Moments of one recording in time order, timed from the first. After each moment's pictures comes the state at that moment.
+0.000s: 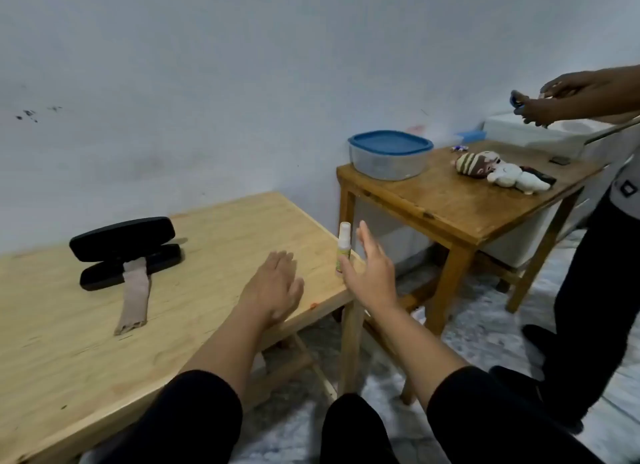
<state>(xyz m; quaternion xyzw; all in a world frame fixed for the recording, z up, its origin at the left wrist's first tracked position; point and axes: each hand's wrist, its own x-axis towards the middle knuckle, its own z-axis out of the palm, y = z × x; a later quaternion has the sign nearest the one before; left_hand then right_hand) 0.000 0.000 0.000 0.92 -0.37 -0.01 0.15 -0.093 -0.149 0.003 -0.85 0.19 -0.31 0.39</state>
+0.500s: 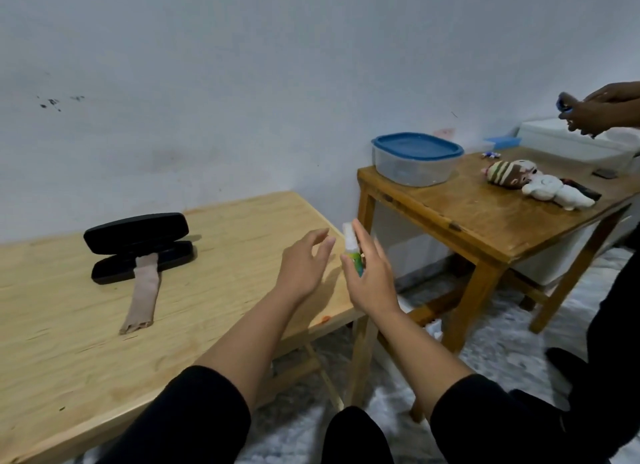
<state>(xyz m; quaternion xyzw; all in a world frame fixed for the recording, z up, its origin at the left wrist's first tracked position) 0.005 -0.042 0.030 0.83 -0.28 0.01 0.47 -0.059 -0.151 -0.001 -0.86 0.13 -0.32 0.37</state>
